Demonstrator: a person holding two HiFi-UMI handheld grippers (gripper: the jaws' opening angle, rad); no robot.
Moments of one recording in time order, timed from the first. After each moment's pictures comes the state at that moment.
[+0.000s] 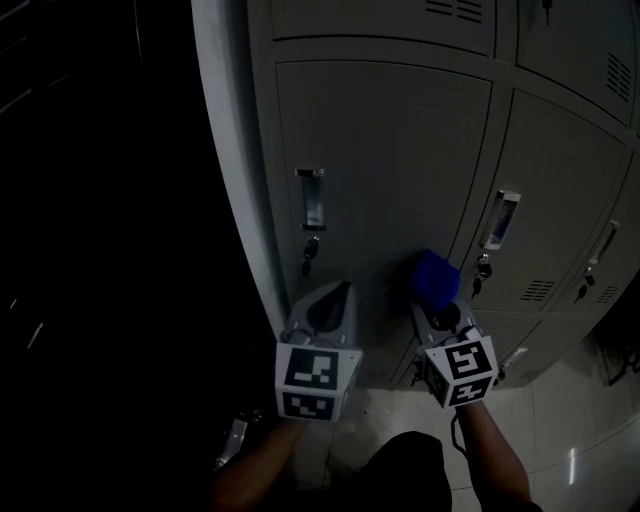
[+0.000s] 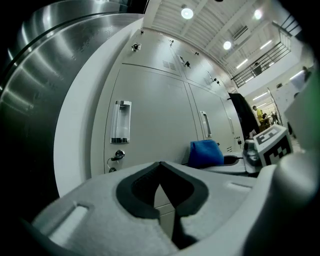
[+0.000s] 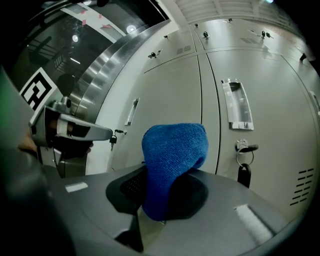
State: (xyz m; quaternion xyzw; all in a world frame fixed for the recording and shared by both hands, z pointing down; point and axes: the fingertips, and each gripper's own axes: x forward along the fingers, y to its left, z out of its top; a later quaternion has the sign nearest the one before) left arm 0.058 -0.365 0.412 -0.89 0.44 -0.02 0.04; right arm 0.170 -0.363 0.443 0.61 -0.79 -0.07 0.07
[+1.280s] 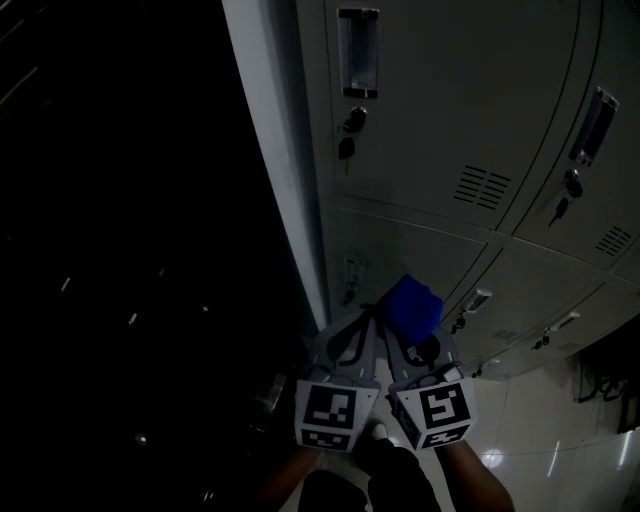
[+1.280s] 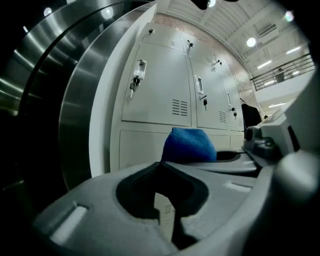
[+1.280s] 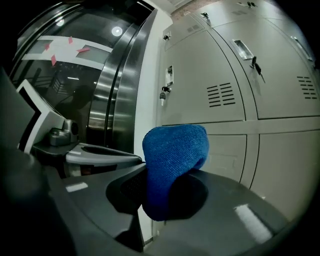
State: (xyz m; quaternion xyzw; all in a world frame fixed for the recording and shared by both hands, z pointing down) left arm 0.032 -0.288 0.614 -0.87 0.49 -0.06 -0.06; right arm 0.064 -0.286 0.612 0.52 -0.85 0.03 0.08
